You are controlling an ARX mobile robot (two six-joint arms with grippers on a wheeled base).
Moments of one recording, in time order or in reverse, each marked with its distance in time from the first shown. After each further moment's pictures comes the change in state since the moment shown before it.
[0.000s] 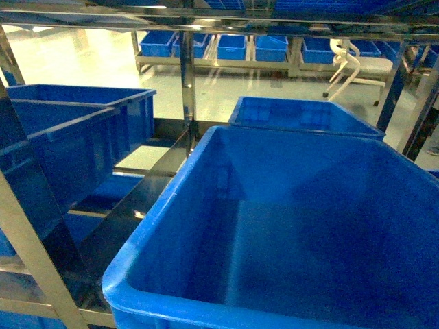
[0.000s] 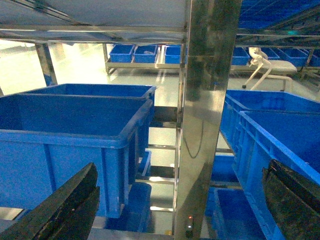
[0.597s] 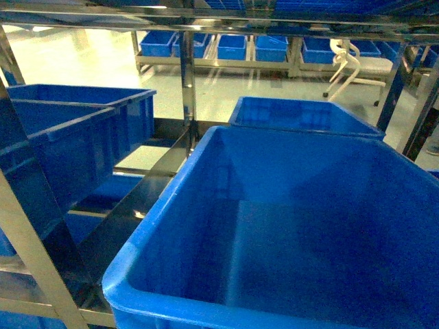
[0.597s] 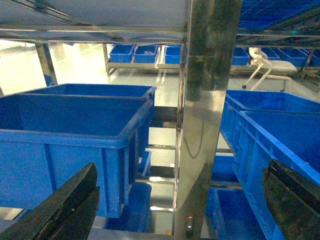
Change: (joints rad) left arm 0.000 0.000 0.000 0.000 0.000 0.000; right arm 0.114 0.062 0.062 -0.161 -0.105 0.190
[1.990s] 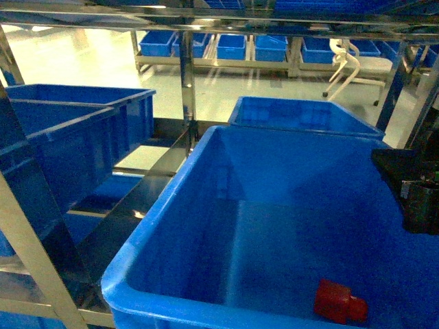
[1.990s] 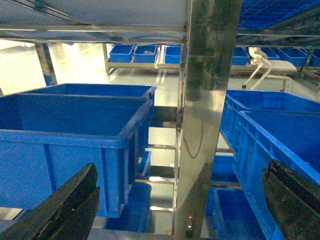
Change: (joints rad) left arm 0.000 0.000 0.000 0.000 0.000 0.000; right arm 0.103 0.541 0.121 0.376 0.087 0.011
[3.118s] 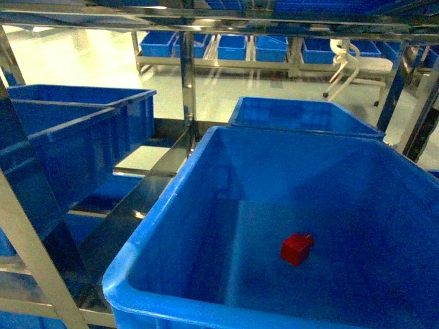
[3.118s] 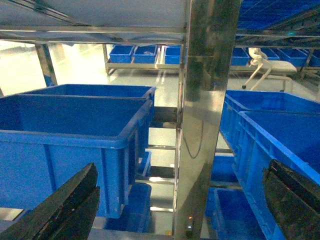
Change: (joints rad) left arm 0.000 0.000 0.000 0.000 0.000 0.000; right arm -0.221 -0.727 -0.192 -0.248 0.032 -0.179
